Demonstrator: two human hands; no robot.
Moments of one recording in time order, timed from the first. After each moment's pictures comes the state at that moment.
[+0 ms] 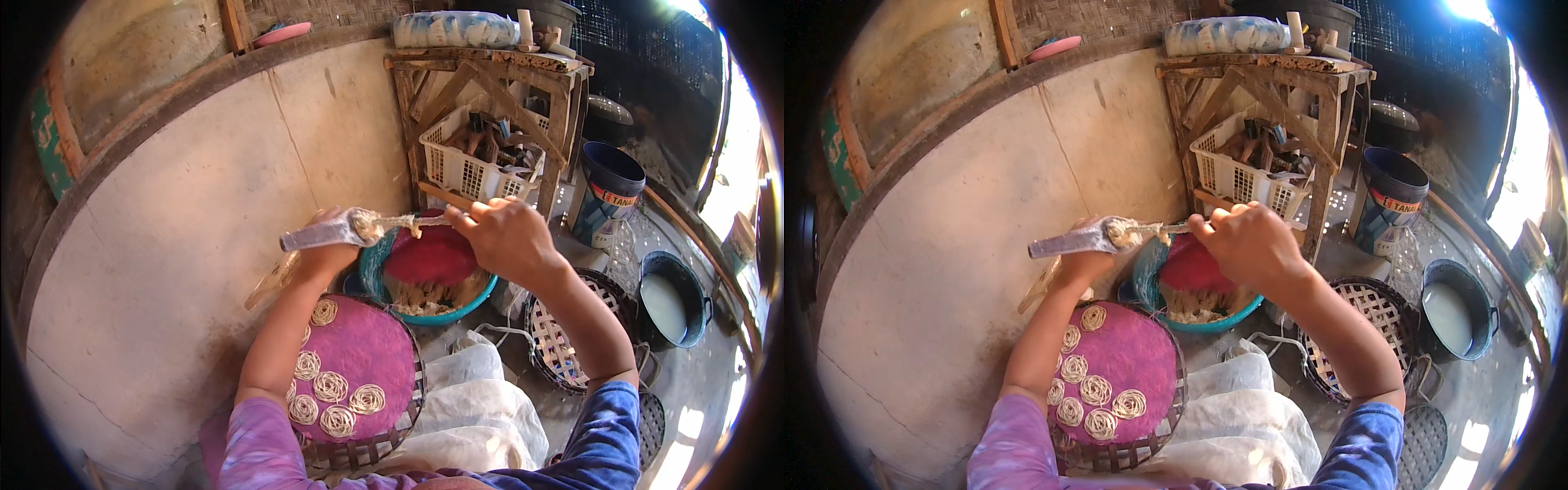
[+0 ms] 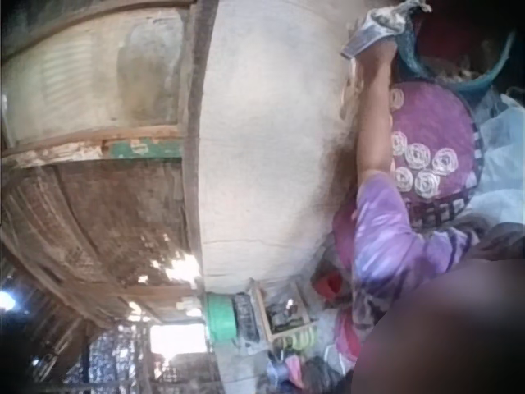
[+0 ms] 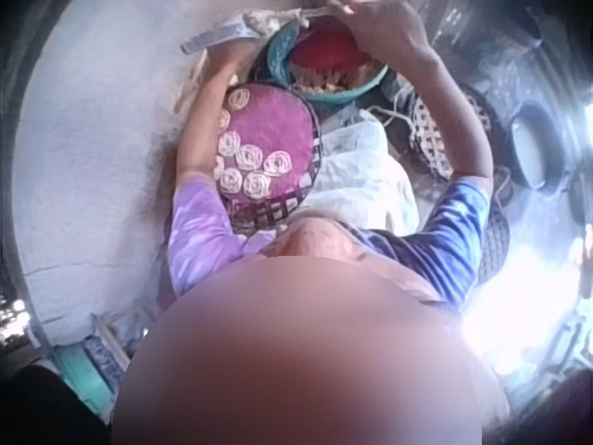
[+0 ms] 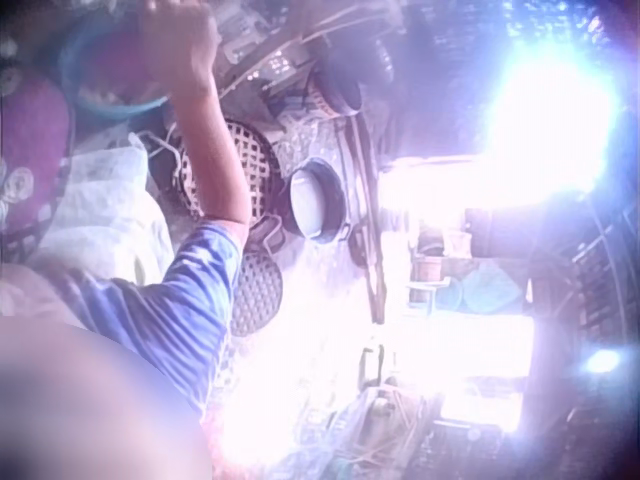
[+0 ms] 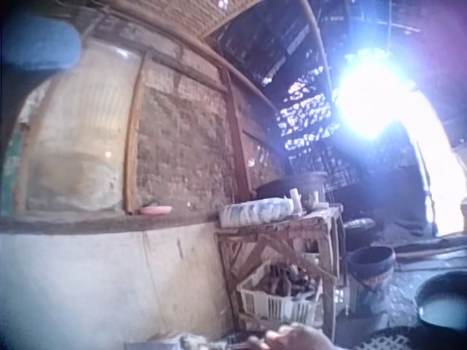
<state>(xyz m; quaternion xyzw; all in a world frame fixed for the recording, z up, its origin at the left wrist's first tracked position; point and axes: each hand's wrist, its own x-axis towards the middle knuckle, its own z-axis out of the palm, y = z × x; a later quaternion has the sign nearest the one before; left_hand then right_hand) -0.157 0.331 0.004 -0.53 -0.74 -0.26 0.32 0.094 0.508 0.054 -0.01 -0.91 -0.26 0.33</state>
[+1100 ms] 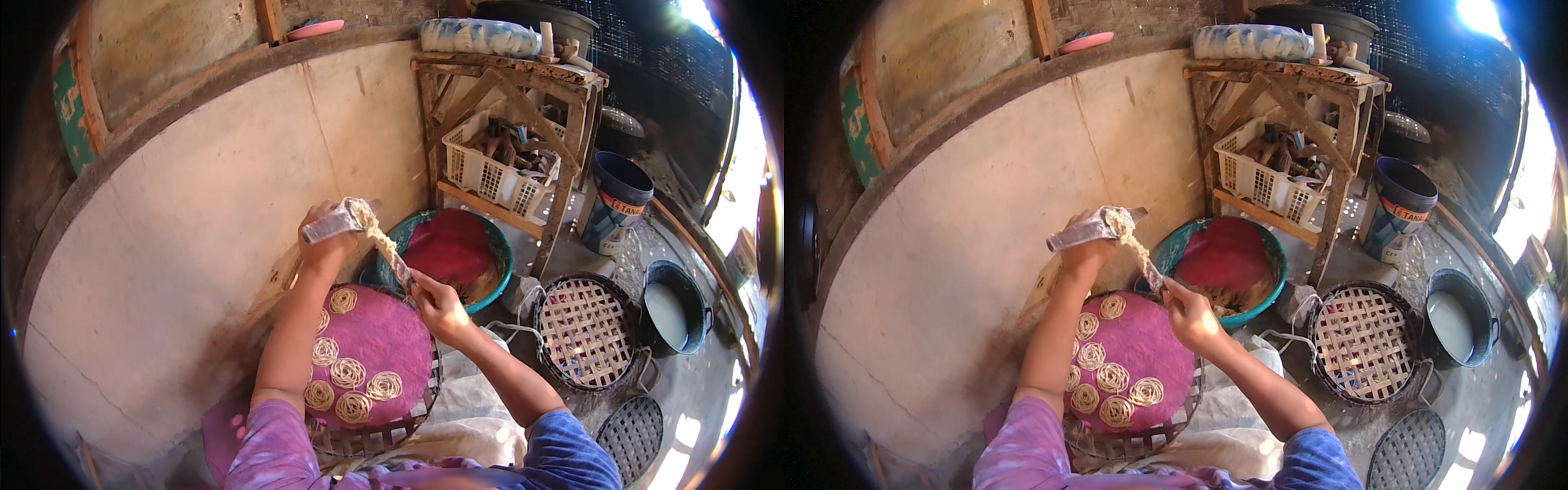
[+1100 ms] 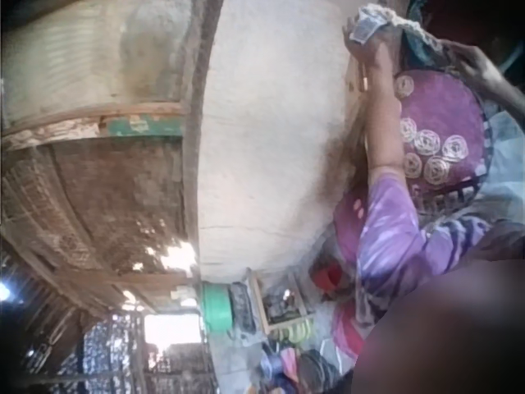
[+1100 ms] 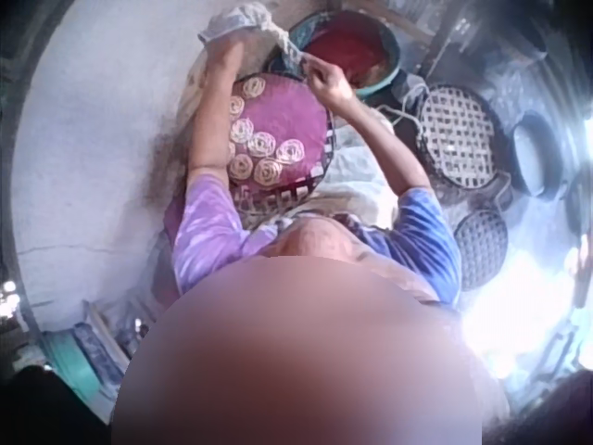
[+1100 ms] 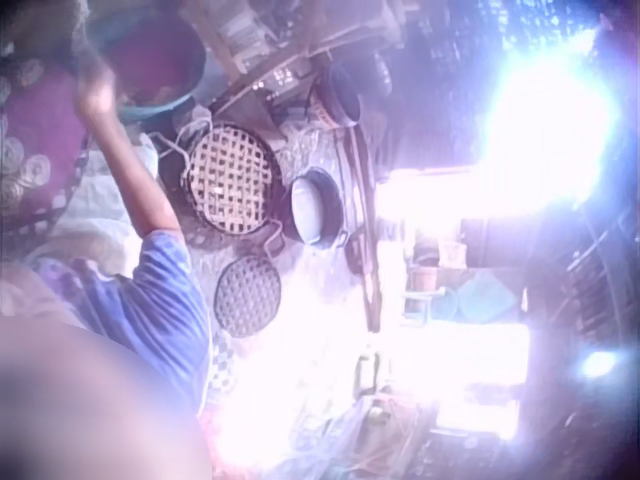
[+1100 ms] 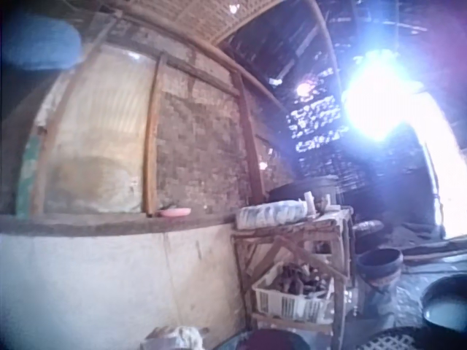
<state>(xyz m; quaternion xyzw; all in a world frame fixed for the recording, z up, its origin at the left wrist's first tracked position) -0.171 0.281 0.011 -0.42 -0.77 -0.22 0.44 0.039 0.388 -0.066 -0.04 -0.74 0.61 0.26</state>
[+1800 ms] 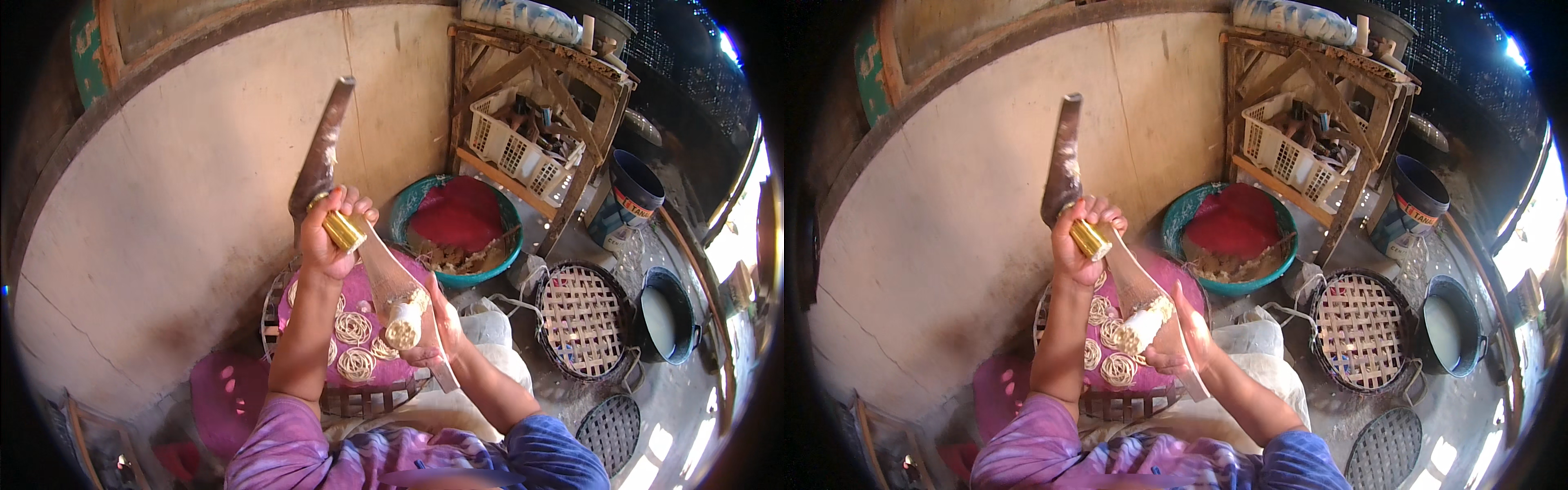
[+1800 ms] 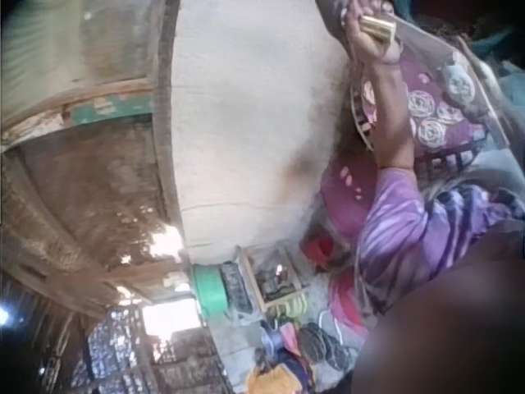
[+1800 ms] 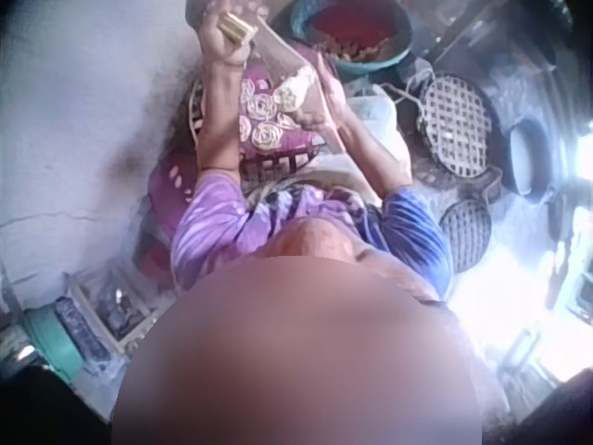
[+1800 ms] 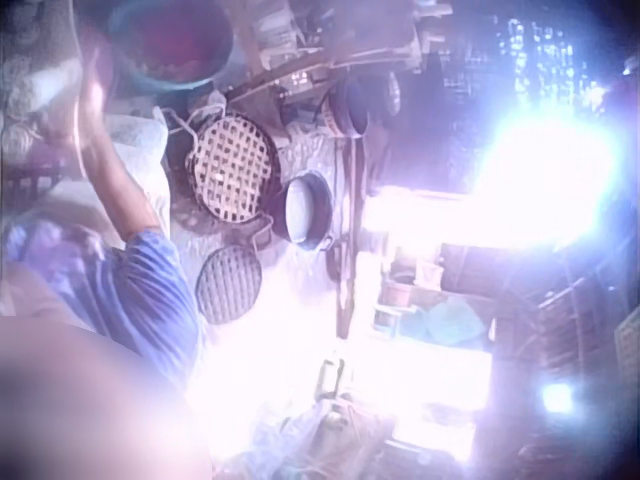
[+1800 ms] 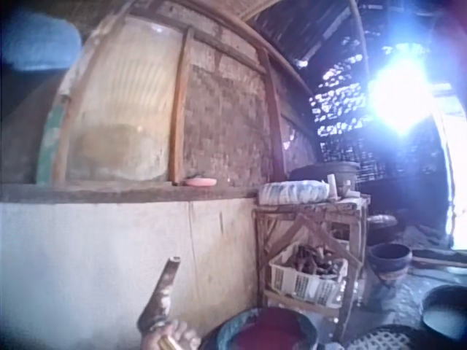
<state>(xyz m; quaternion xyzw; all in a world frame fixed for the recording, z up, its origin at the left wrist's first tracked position) -0.110 0.213 -0.003 -0.32 -0.18 -0.88 -0.31 0.078 0.322 -0.074 0.12 -0.09 0.95 -0.27</state>
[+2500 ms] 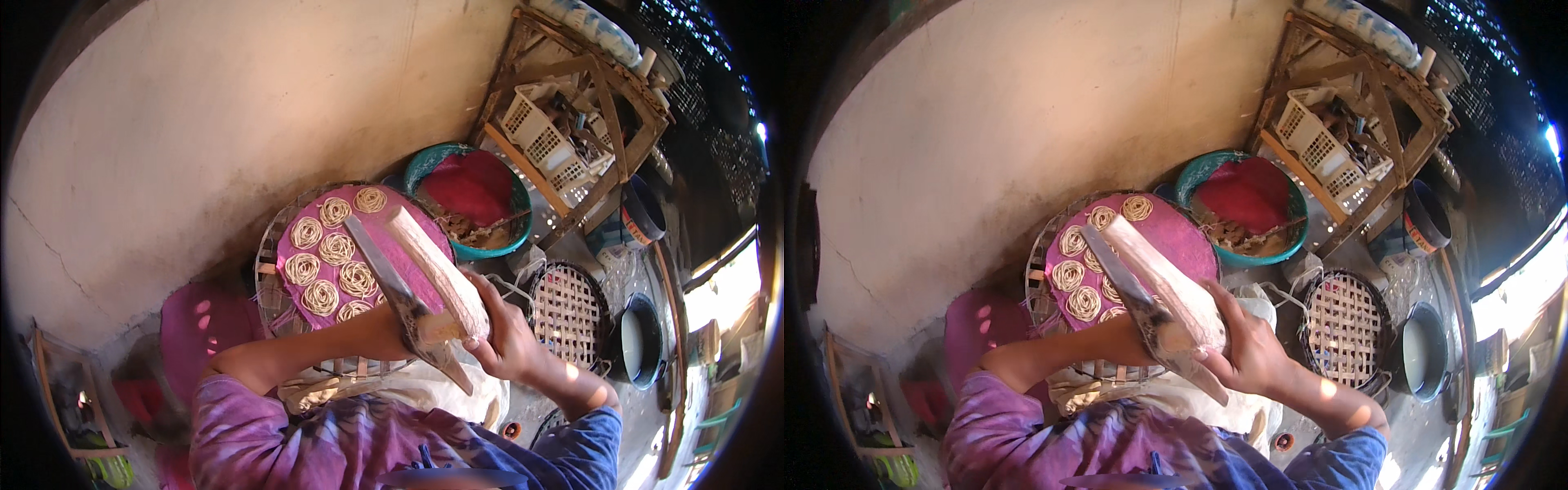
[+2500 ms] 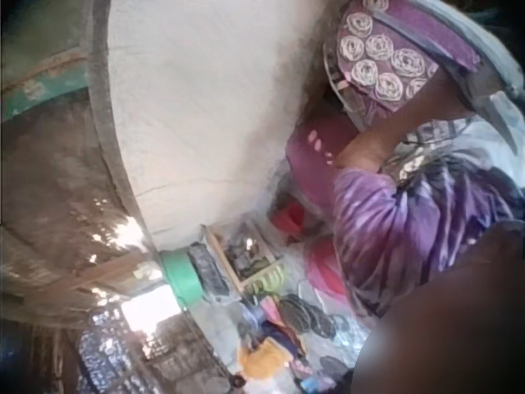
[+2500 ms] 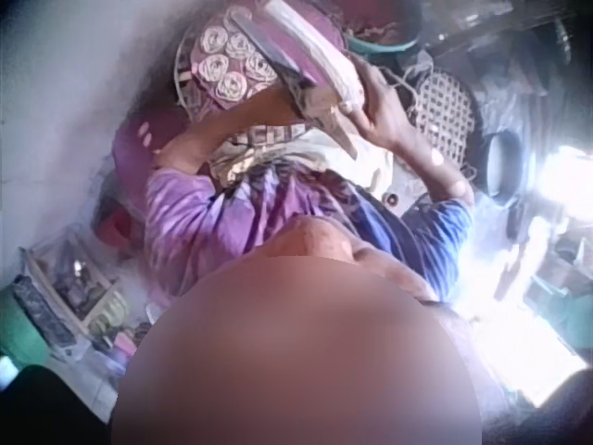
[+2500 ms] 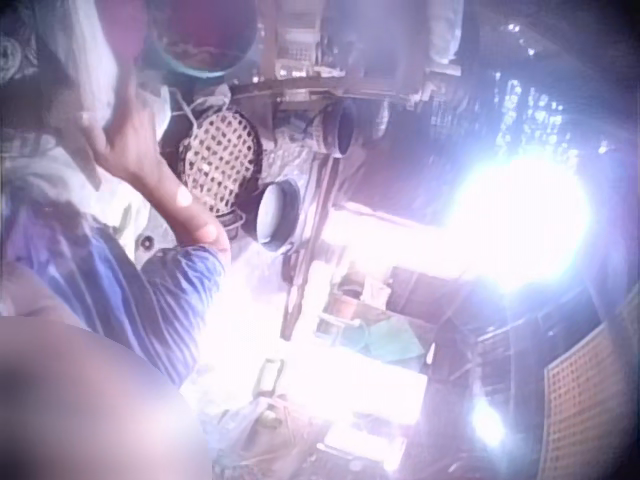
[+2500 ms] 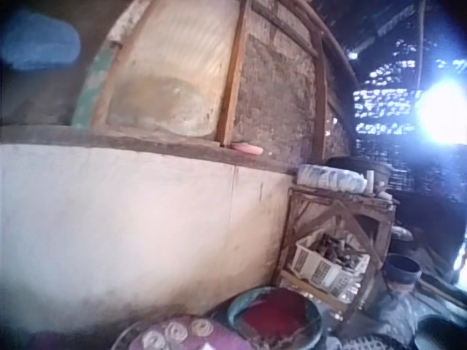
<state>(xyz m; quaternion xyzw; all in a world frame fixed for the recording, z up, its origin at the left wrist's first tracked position) 0.014 0.145 -0.088 -0.64 -0.60 -0.46 -0.15 0.151 0.332 -0.015 0.10 -0.92 0.38 0.07</state>
